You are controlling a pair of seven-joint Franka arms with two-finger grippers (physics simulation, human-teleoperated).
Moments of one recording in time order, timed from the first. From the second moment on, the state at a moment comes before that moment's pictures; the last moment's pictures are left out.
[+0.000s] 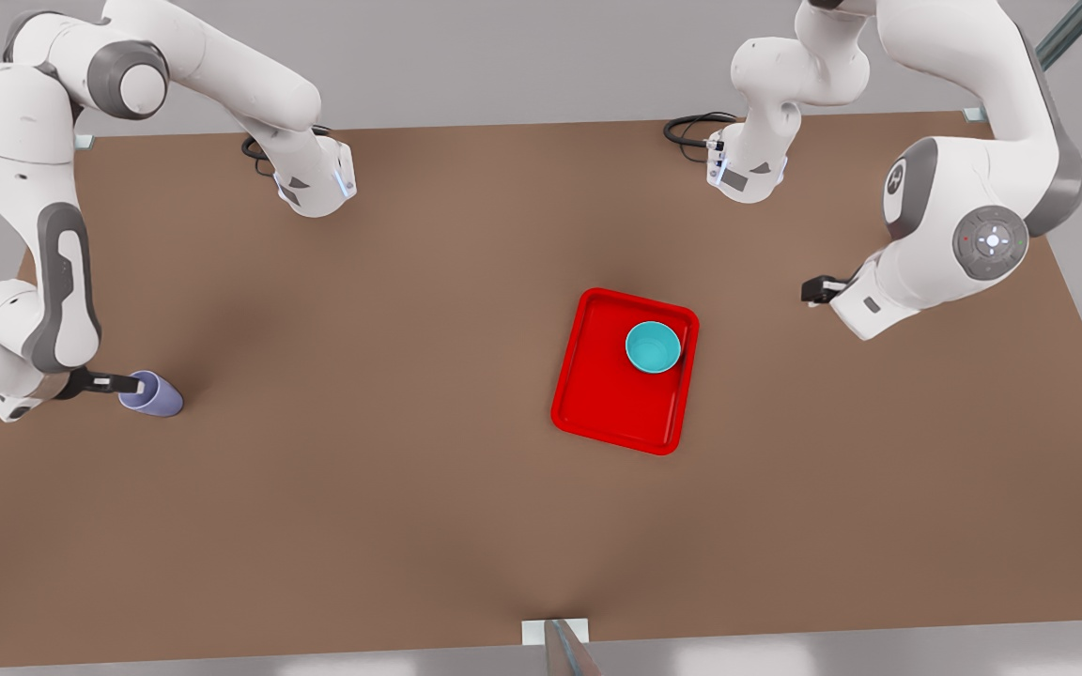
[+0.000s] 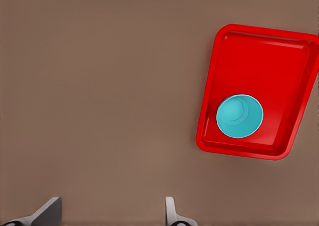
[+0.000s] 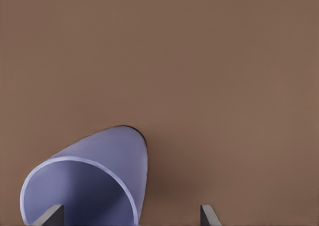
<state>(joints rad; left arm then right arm) -0.21 0.16 0.07 -1.53 0.02 1.41 0.02 -0.52 0.50 0.01 -1.81 0.02 2.09 -0.42</state>
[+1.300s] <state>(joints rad) -0.21 0.16 0.08 -1.51 0.03 1.41 0.02 -0.23 0.32 0.05 -1.79 0.04 1.96 -0.18</state>
